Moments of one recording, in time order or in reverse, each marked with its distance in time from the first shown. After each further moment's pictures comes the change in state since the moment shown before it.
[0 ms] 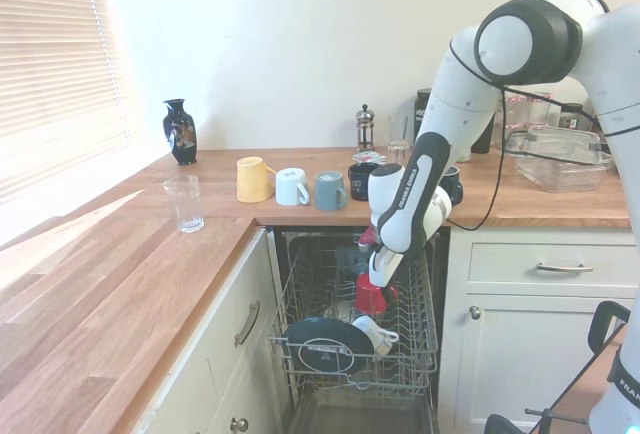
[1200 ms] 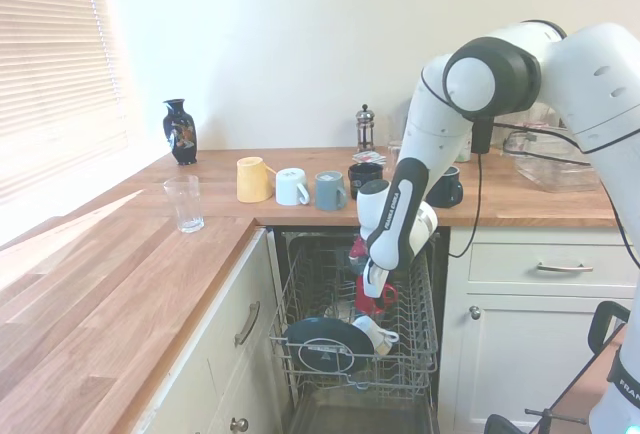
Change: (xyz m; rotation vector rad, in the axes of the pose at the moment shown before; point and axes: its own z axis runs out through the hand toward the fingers) arm 0.018 -0.020 0.035 -0.028 0.047 -0.123
